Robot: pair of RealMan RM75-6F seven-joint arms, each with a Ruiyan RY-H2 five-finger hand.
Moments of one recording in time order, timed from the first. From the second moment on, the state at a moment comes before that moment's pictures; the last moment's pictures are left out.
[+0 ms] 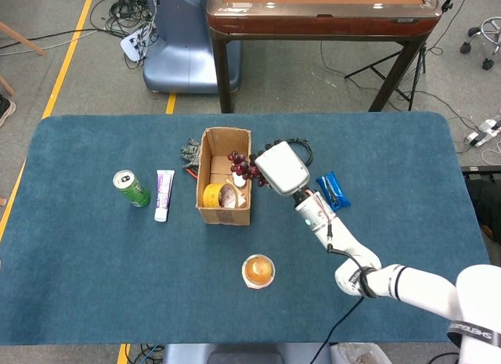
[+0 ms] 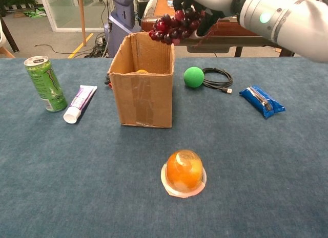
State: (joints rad) left arm 0.00 -0.97 -0.14 -1.67 1.34 1.56 -0.09; right arm 0.95 -1.56 0.34 -1.34 -1.29 0.99 -0.51
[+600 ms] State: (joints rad) left arm 0.00 -0.97 -0.14 -1.67 1.35 1.55 -0.09; right arm 0.99 -1.63 0.31 -1.26 -1.38 1.04 -0.34
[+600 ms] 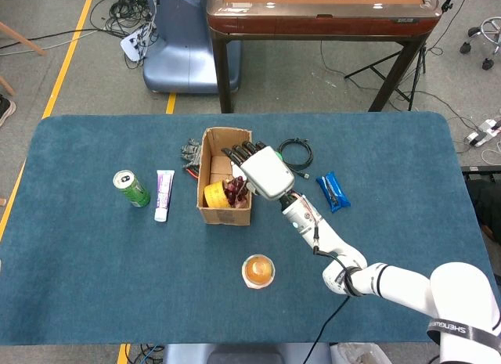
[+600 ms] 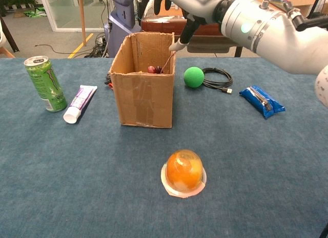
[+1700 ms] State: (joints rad) left arm -0.01 -0.98 -0.14 -1.66 1.32 1.54 -0.07; right arm 0.80 -1.28 0.01 -1.74 -1.61 0.99 -0.43
